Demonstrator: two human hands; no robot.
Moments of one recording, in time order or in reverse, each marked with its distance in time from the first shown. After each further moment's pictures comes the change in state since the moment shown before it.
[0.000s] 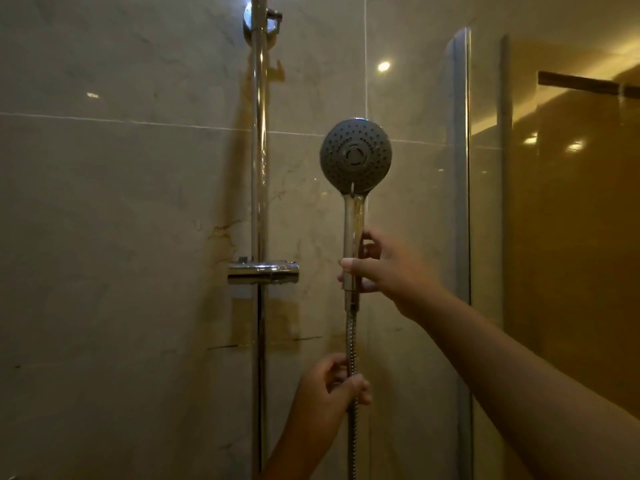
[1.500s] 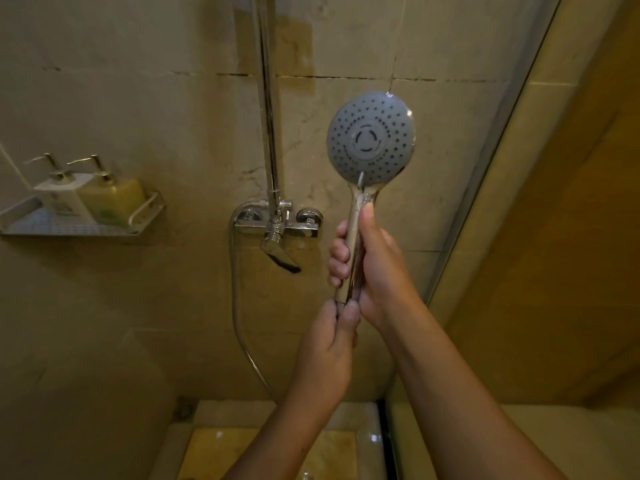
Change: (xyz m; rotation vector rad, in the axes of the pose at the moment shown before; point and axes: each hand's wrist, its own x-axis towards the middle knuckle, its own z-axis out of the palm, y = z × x) left_hand -0.253 -0.100 0.120 -0.010 0.298 -0.220; right_hand -0.269 0.148 0.064 0.959 -0.155 0.603
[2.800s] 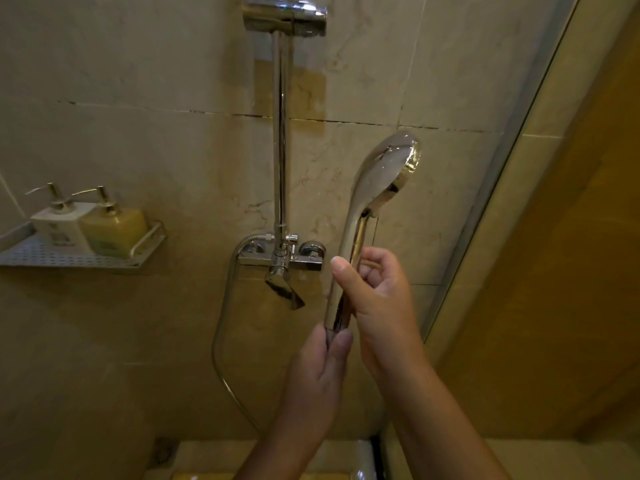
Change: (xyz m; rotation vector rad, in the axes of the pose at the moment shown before) left_hand 0.015 0.019 -0.041 0.011 -0.025 0.047; right_hand -0.009 0.007 0.033 -0.380 0.206 -0.296
